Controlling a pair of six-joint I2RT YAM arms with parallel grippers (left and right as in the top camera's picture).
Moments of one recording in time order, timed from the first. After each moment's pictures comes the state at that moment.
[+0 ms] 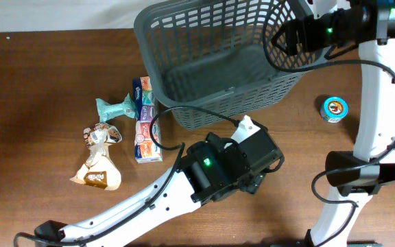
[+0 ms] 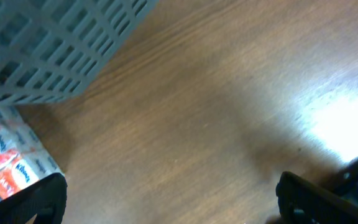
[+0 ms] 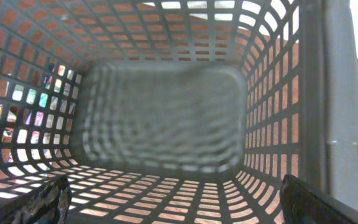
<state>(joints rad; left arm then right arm) -1.08 1.58 1.58 -1.14 -0.27 -0.44 0.00 2.09 2.62 -1.52 -0.38 -0.24</state>
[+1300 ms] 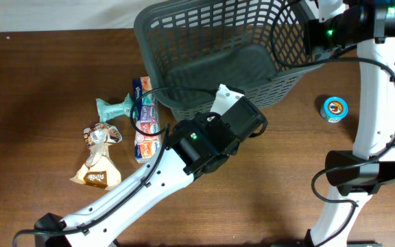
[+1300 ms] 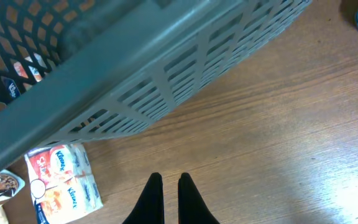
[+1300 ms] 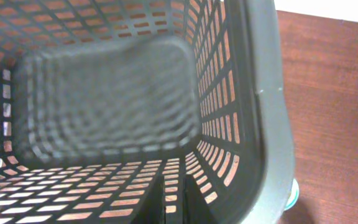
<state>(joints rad) -0.92 1.60 1.58 -1.02 -0.42 -0.47 0.00 2.09 2.60 -1.55 -0.16 -0.16</state>
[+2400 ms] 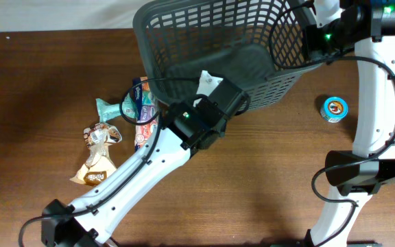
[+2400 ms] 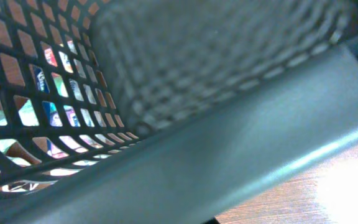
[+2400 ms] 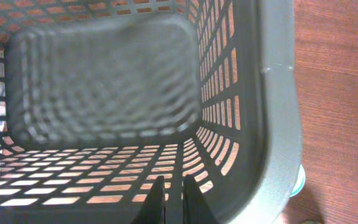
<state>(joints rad) -0.78 1.66 1.58 -1.00 -0.42 -0.47 0.00 2.09 2.57 -1.58 -0.16 -0.16</state>
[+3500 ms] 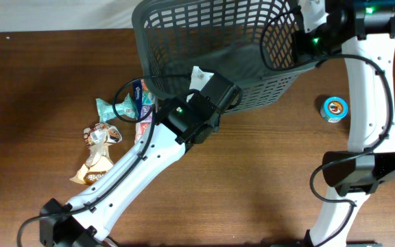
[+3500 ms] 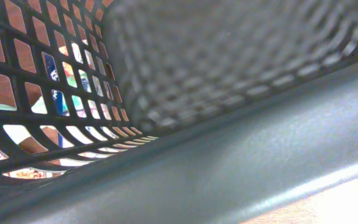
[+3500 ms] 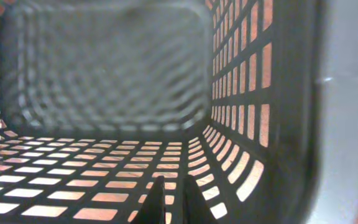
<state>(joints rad) -0.74 1.66 1.58 -1.00 -0.42 -0.47 0.03 2.09 2.45 -1.52 -0.16 -0.16</state>
